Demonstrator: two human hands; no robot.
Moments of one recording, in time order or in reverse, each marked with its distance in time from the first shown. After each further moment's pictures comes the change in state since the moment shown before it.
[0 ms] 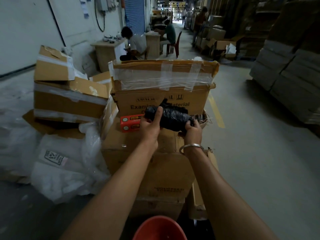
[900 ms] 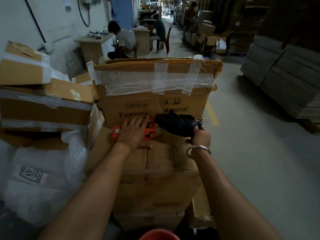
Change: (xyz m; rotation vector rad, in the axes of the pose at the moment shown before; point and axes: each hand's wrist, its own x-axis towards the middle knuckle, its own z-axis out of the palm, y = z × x) left_hand 0.133 -0.013 -0.048 1.978 -0.417 0.701; right_hand 0.092 0.022 -0.004 -0.146 0.257 0.178
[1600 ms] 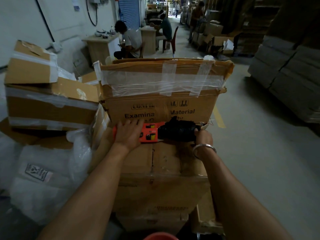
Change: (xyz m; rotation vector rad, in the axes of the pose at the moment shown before) left_hand -0.004 -0.026 -0.002 0.007 0.013 -0.141; right_hand 0.027 -0.006 0.014 -0.765 -0.152 -0.158
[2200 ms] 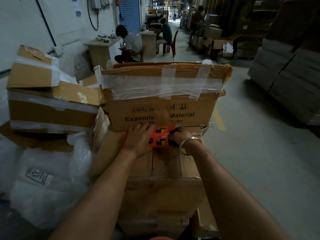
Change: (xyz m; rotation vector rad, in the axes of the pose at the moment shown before) left_hand 0.000 0.025 0.004 -0.177 0.081 0.141; right_hand -0.039 -0.051 0.022 0.153 -0.387 -0.048
